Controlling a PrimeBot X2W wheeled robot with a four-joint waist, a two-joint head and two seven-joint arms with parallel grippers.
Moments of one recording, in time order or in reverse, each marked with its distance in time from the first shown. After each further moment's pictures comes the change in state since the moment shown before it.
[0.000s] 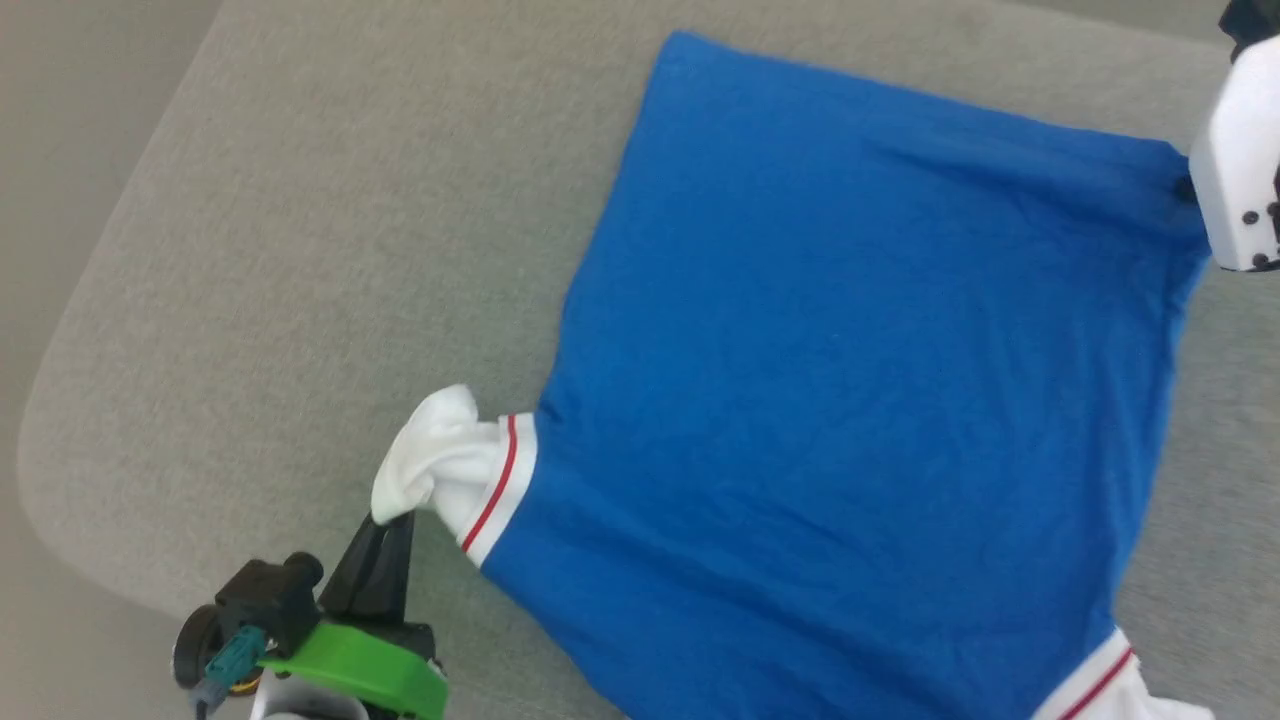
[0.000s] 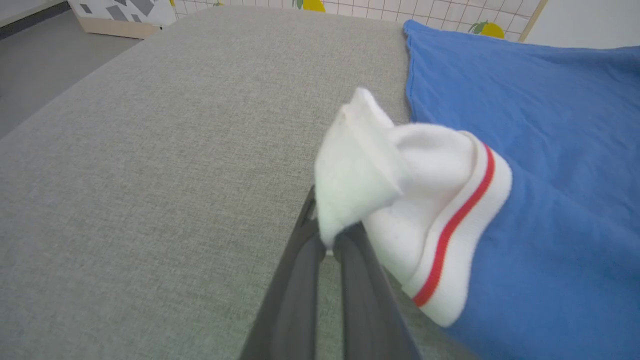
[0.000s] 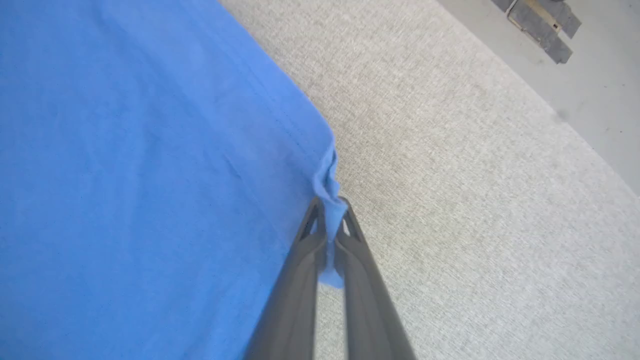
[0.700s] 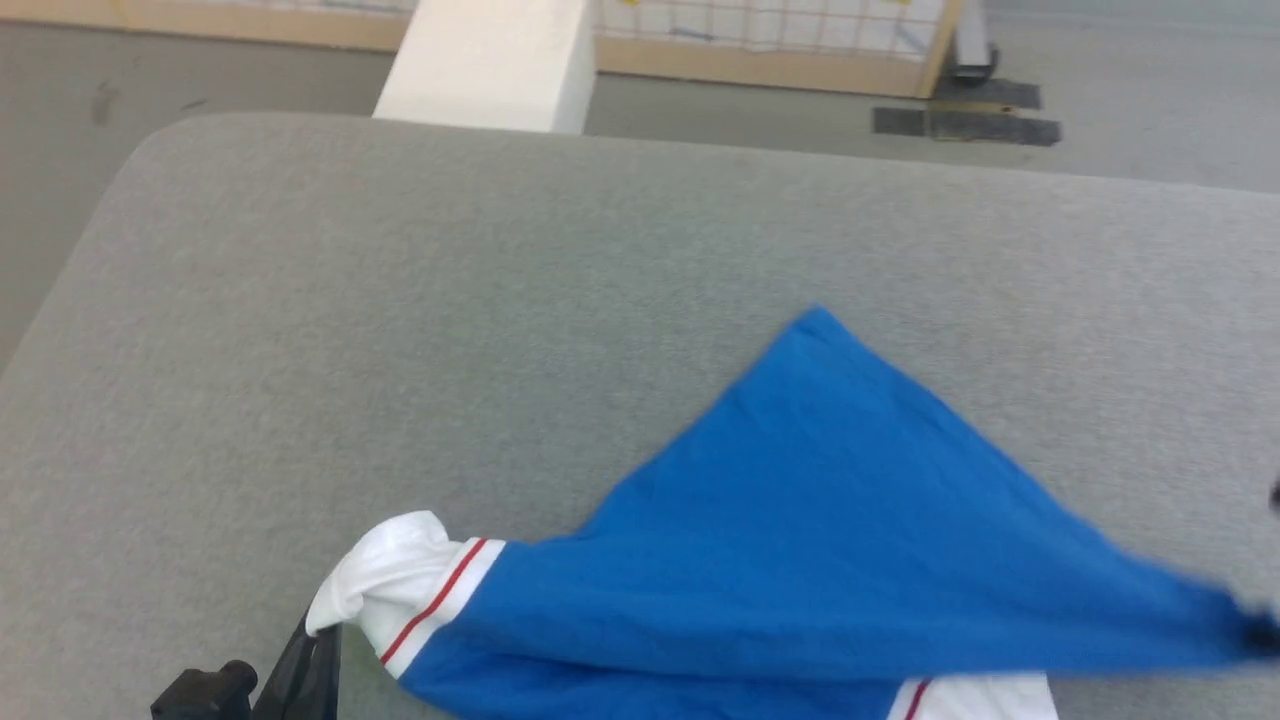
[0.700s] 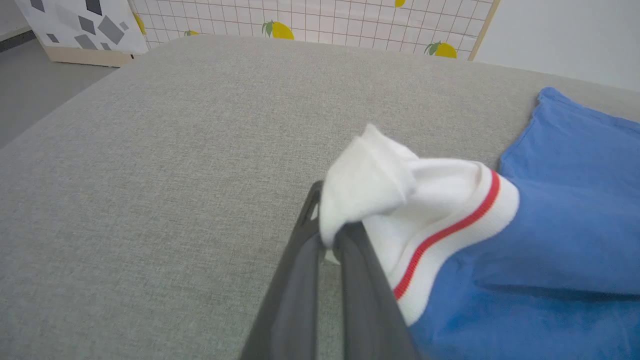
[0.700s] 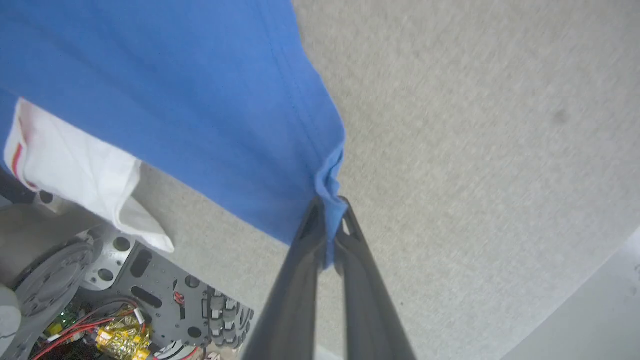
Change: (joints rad) left arm 0.187 0.029 0.104 -0.012 0.014 0.000 0.000; right arm 0.735 -0.541 0.131 -0.534 0.376 0.000 -0.244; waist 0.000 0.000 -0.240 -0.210
